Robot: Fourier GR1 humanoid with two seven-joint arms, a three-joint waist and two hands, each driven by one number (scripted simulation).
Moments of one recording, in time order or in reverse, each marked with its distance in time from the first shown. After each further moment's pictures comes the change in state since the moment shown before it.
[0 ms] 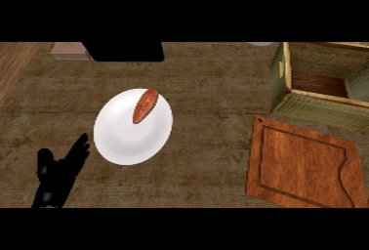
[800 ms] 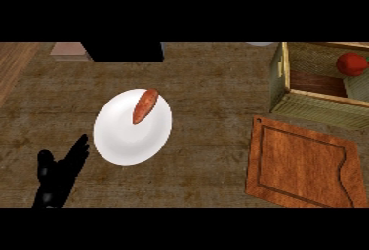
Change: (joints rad) left arm 0.004 -0.014 0.017 0.012 -0.018 -0.014 -0.020; right arm 0.146 -0.159 0.026 0.195 0.044 -0.030 -0.191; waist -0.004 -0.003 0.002
